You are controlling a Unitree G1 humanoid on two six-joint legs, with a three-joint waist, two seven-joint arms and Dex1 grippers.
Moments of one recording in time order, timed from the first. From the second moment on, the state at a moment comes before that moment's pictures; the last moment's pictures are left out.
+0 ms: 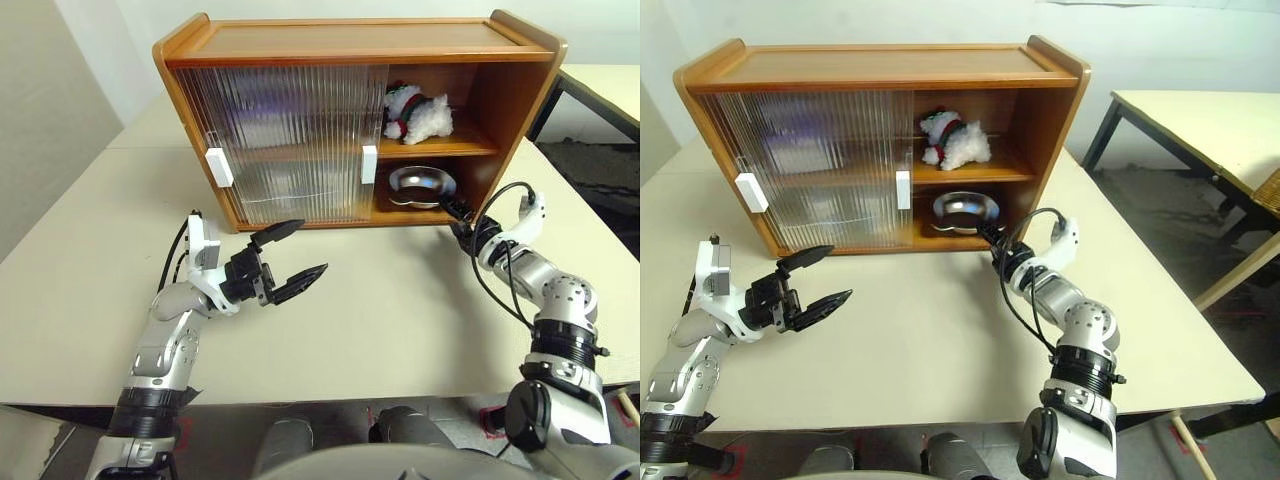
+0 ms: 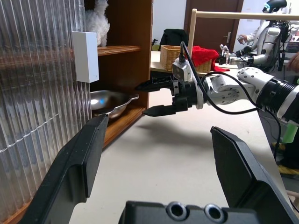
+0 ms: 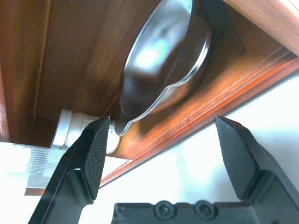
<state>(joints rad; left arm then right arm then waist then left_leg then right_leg) -0.07 0.43 0.06 -0.04 -0.55 -0.07 -1.09 -0.44 -0.18 -0.55 0.26 0.94 0.88 0.11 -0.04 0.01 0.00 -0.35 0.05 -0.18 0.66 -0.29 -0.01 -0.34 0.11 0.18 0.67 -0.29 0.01</state>
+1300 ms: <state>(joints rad) -0.03 0.43 0.07 -0.05 -0.54 -0.07 -1.04 -0.64 -0.10 -0.07 0.16 0.68 0.71 0.51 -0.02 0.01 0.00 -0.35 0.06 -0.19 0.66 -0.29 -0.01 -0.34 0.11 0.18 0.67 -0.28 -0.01</state>
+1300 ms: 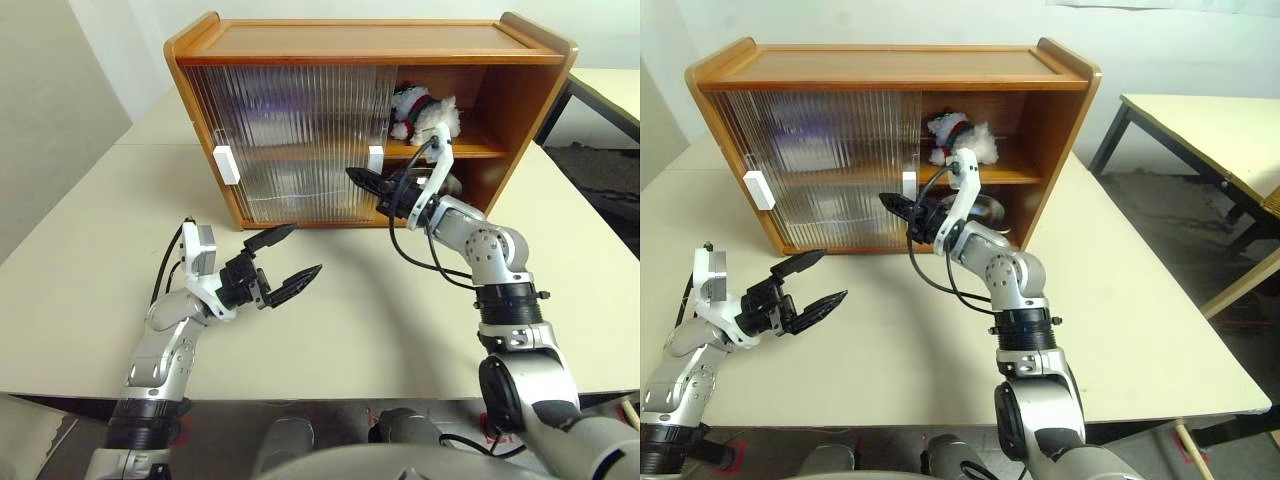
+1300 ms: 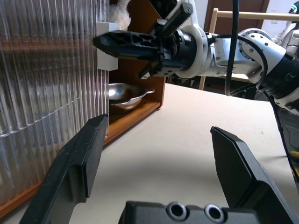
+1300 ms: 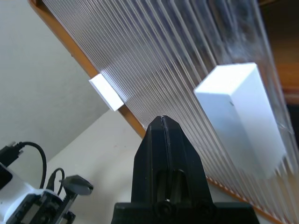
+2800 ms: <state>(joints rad) -0.07 0.42 0.06 0.00 -0.54 -0.09 -1.08 -0.58 -0.36 -0.23 0.11 0.50 0.54 0.30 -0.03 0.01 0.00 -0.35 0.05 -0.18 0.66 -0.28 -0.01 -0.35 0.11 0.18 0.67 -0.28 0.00</state>
